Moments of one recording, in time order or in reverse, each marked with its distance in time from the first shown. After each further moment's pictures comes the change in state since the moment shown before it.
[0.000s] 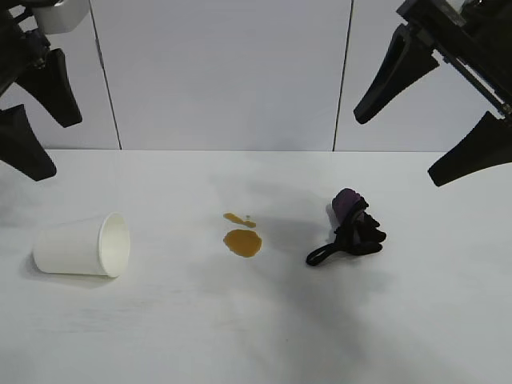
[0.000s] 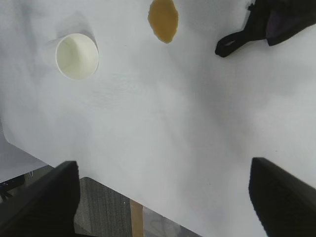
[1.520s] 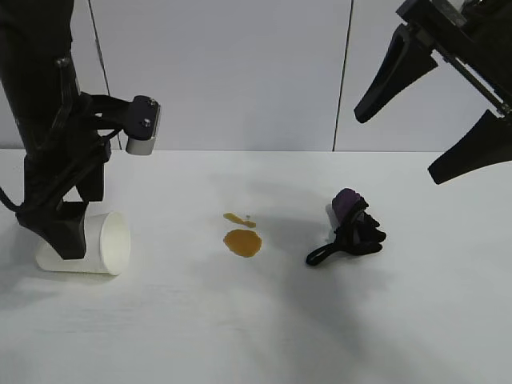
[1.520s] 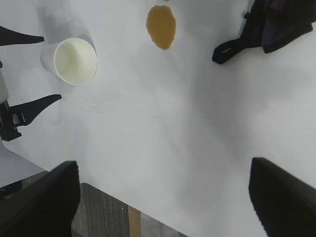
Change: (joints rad) left arm -0.227 0.244 -0.003 0.374 -0.076 -0.452; right arm 0.000 0.000 0.000 -0.003 -0.023 0.000
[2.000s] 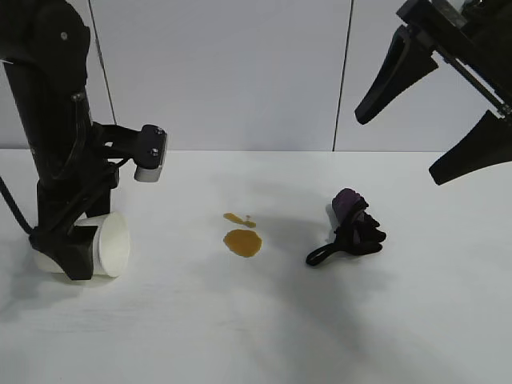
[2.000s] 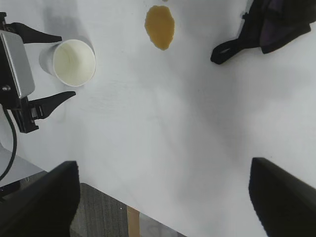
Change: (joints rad) left arm 0.000 0.069 0.000 0.001 -0.063 0.001; right arm 0.000 0.000 0.000 -0.008 0.000 0.000
